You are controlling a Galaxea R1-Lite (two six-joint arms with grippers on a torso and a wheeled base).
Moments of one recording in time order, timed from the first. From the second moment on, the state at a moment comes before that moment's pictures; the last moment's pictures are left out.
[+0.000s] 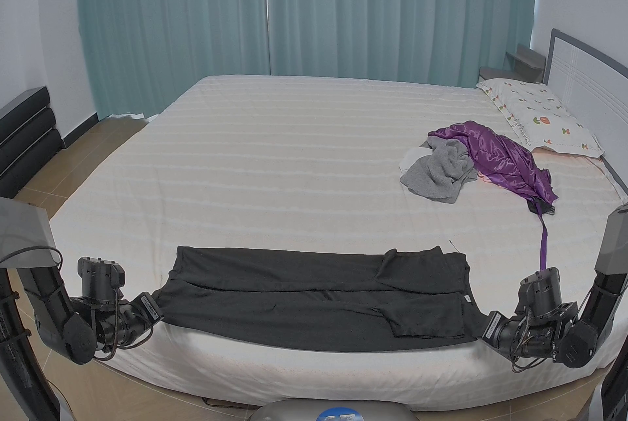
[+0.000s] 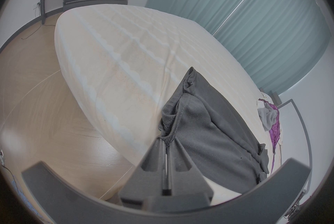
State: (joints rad) left arm -0.04 2.05 -0.22 -1.05 0.01 -0.73; right arm 0.30 2.01 -0.13 -1.00 -0.03 0.88
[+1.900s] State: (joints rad) left arm 0.05 2.31 -1.05 -0.63 -0.22 -0.72; right arm 0.05 2.15 -0.61 -0.98 0.23 0.77
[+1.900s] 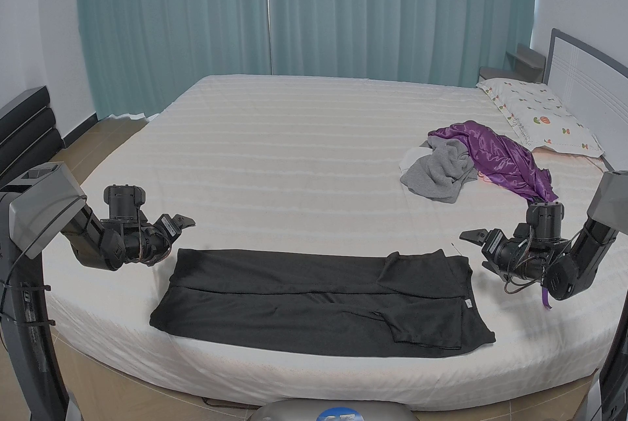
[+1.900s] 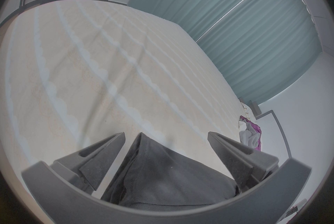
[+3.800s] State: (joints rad) left arm 0.03 2.38 -1.08 -0.66 -0.22 -0.75; right arm 0.04 2.24 -0.64 -0.98 0.23 0.85
